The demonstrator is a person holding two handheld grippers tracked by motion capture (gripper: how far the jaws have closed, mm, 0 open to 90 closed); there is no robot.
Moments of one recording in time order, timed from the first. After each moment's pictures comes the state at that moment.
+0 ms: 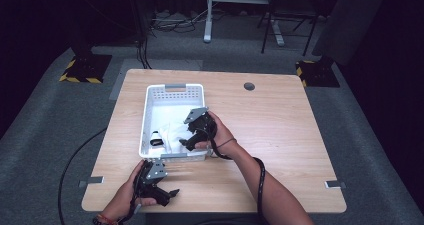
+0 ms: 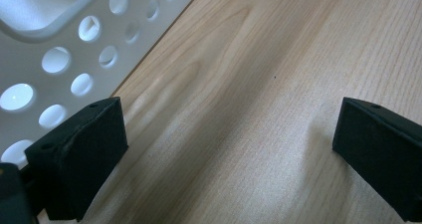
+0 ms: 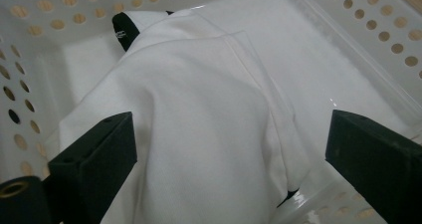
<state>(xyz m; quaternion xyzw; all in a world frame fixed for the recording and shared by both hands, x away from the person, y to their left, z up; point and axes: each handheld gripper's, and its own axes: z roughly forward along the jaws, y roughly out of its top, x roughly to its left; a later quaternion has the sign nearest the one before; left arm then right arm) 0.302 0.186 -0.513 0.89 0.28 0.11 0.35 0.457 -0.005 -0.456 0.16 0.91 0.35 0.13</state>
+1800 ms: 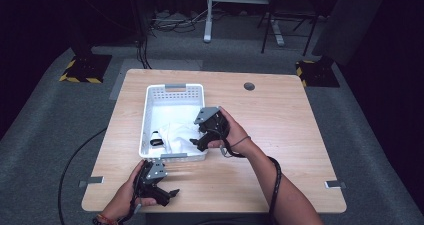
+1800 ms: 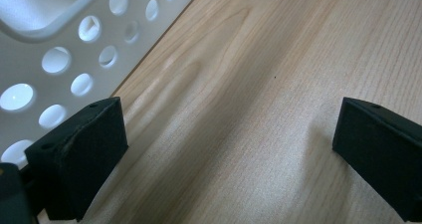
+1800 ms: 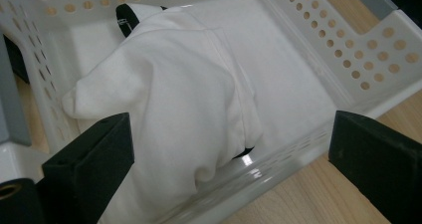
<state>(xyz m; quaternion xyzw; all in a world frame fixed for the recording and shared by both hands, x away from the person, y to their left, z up) 0.302 0.186 -0.513 0.89 0.29 0.11 0.35 0.440 -0.037 -0.425 0.13 0.91 0.34 0.18</state>
